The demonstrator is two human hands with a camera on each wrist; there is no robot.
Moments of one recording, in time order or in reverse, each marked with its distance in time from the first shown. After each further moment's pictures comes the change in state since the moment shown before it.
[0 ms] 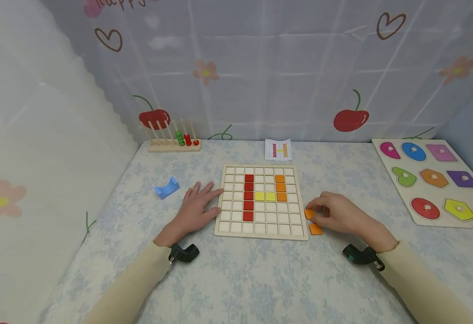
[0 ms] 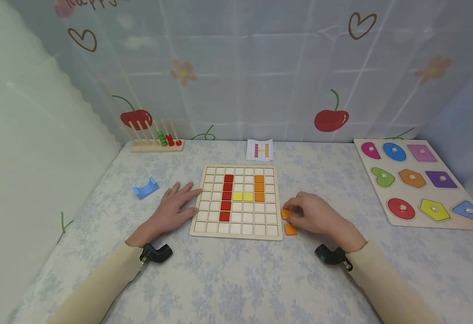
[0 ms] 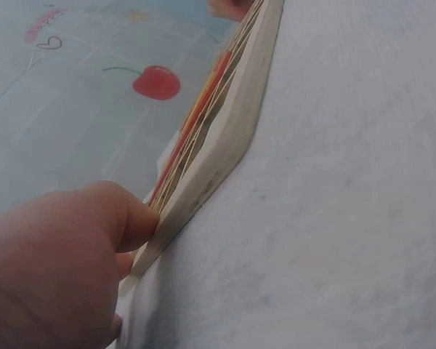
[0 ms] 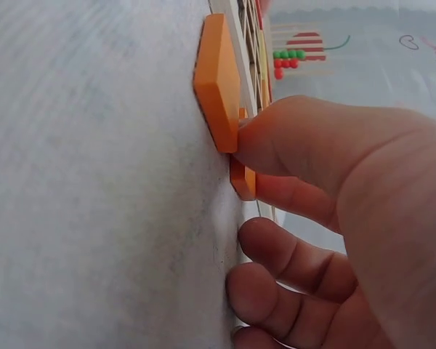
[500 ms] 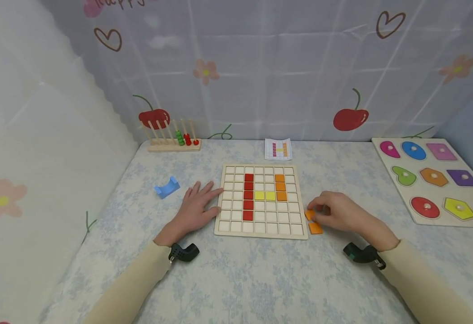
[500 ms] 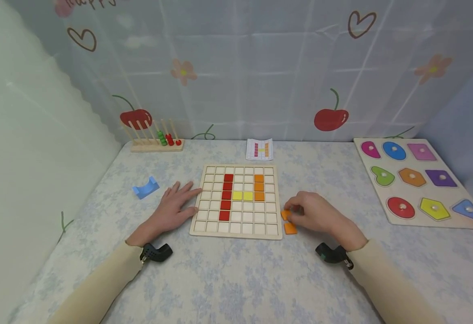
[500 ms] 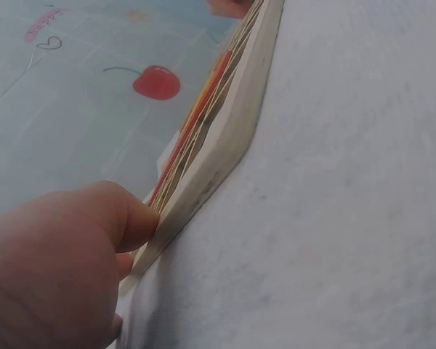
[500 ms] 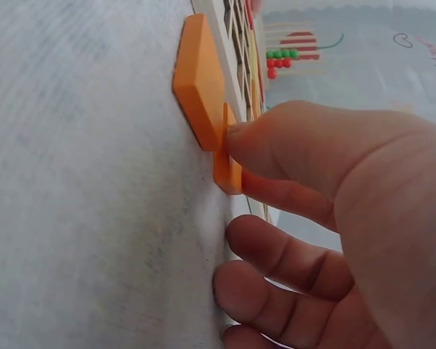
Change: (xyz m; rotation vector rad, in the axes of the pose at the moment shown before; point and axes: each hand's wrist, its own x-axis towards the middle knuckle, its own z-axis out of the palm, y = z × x) left_hand 0.000 -0.001 0.000 -0.010 -0.006 0.003; right_hand 0.001 0.003 -0.003 0.020 -0.017 -0.028
